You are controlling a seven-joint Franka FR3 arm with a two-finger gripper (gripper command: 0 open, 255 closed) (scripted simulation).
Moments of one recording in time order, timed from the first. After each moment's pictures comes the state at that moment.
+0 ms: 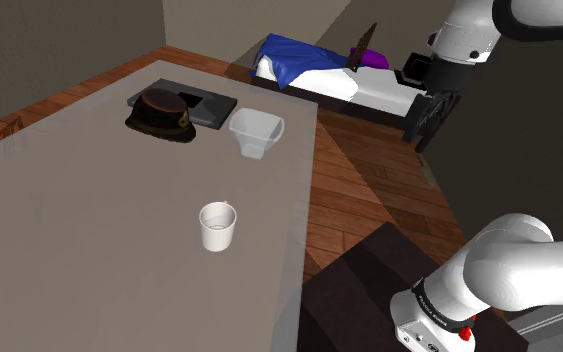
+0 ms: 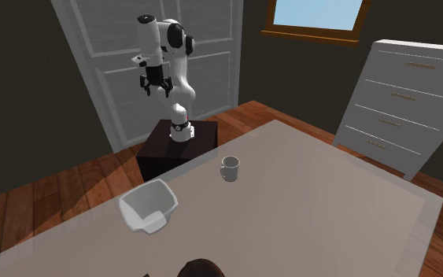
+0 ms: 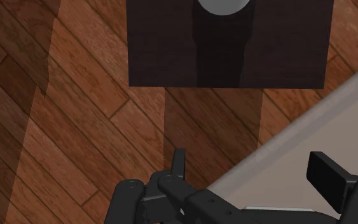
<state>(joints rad) 0.00 -0.80 0.04 -2.33 -0.05 1.43 0.02</state>
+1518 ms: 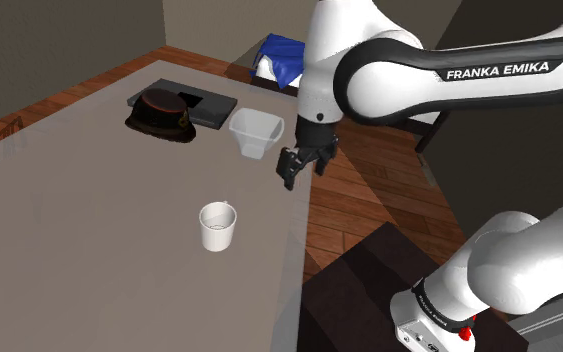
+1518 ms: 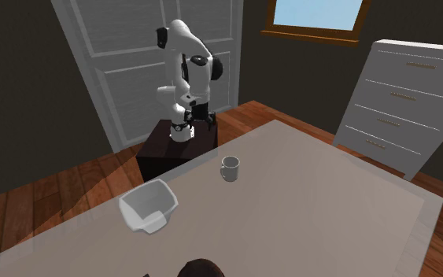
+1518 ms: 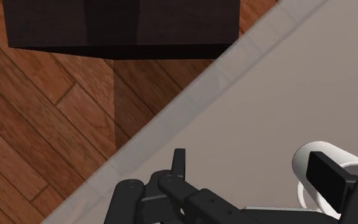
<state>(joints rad) 0.09 -0.33 0.42 -2.28 0.12 1.86 0.45</state>
